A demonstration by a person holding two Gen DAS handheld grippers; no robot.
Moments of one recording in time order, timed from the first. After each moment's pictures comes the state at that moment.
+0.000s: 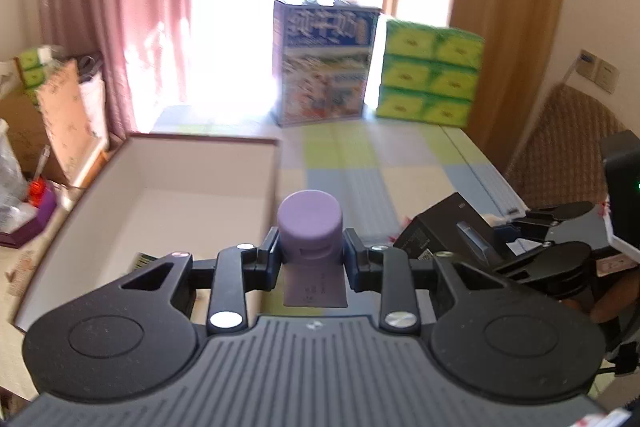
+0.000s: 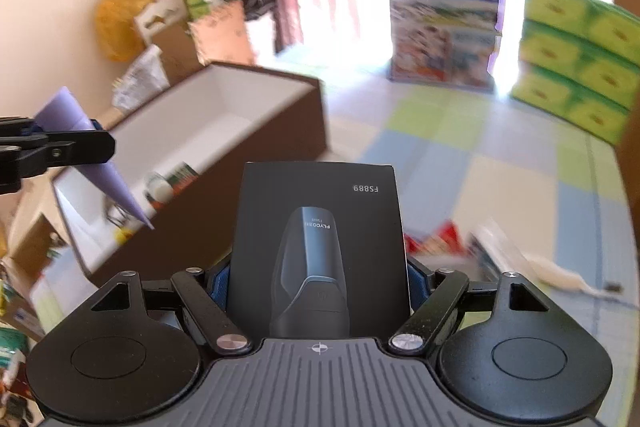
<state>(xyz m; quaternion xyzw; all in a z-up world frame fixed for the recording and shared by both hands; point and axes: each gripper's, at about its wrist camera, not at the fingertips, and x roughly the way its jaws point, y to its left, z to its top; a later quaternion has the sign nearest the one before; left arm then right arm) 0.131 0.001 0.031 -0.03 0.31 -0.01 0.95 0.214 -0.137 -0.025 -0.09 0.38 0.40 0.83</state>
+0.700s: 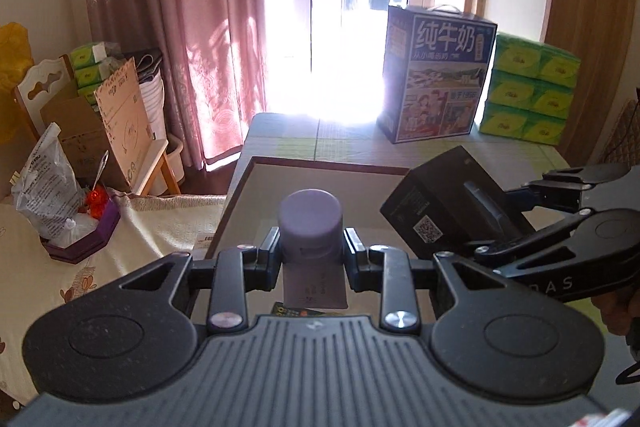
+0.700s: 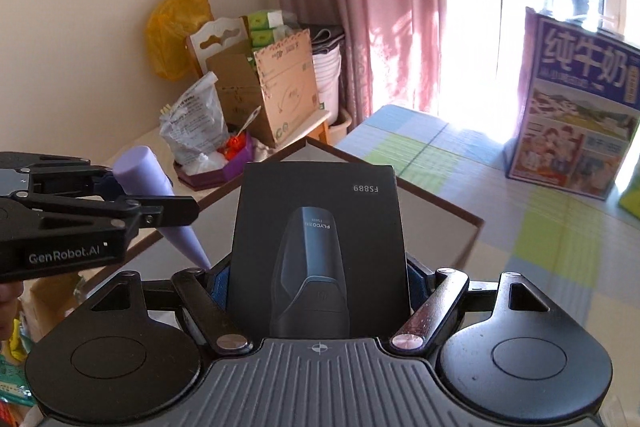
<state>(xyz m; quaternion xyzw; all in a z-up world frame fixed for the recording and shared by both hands) 0.194 0.154 0.026 -0.01 0.33 0.06 0.94 0.255 0.063 -0.009 -0.11 0.34 0.46 0.81</state>
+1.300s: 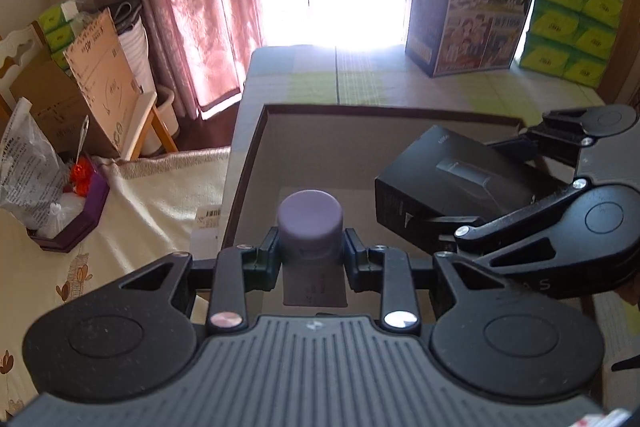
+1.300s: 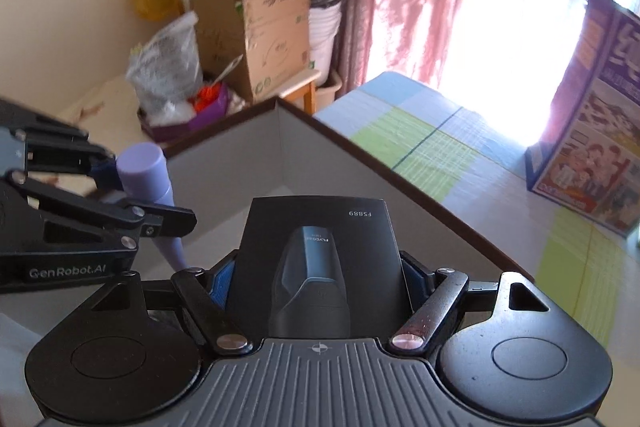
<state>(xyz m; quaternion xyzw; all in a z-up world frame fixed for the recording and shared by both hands) 0.290 0.205 -0.049 0.01 0.43 0.04 0.90 0.315 0.136 -0.085 -0.21 0.36 0.44 0.80</state>
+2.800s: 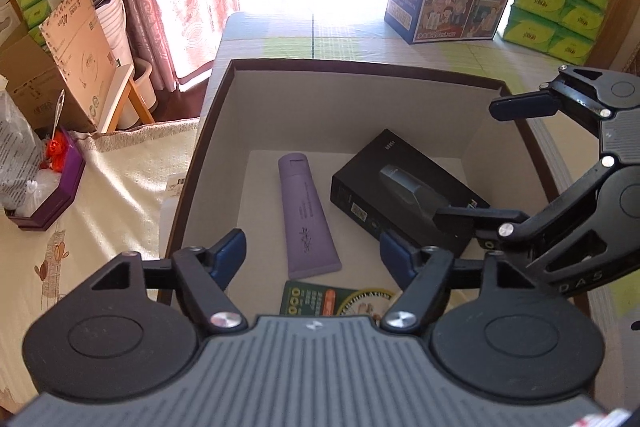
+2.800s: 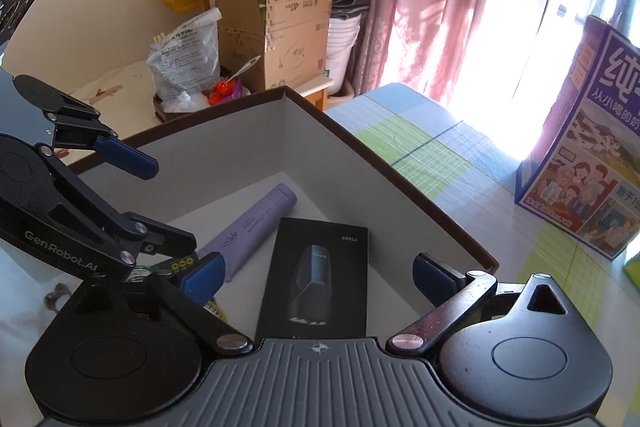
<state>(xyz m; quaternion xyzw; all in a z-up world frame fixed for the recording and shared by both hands) 0.281 0.196 -0.055 -0.01 0.46 0.01 0.89 0.291 0.085 -0.071 -0.23 0.32 0.47 0.79</state>
